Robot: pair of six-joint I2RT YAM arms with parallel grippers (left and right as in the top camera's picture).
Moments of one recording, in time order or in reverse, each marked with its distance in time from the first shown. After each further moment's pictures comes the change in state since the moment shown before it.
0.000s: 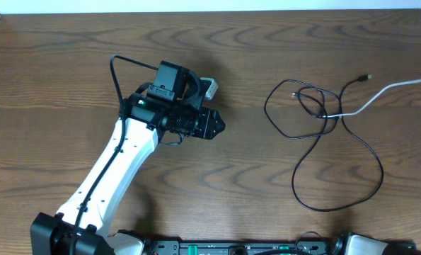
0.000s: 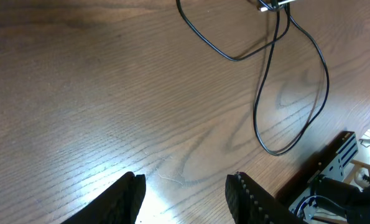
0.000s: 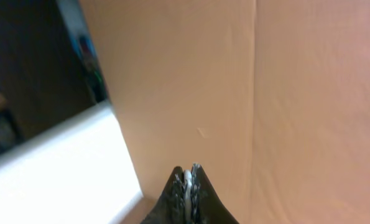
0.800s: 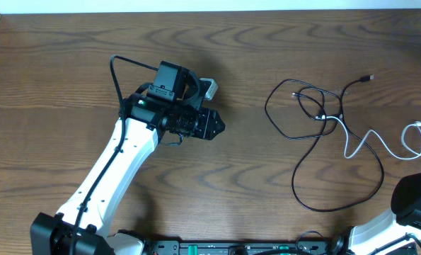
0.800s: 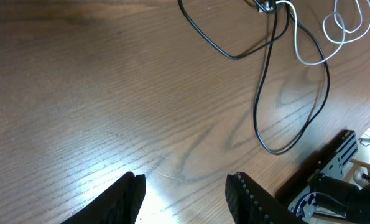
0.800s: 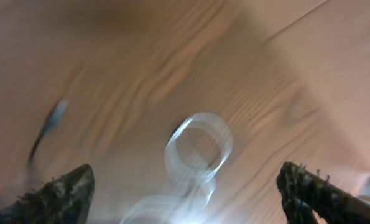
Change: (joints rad) left arm 0.000 0.000 0.000 -0.007 0.000 0.000; right arm -0.076 0.375 0.002 -0.720 -0.402 0.128
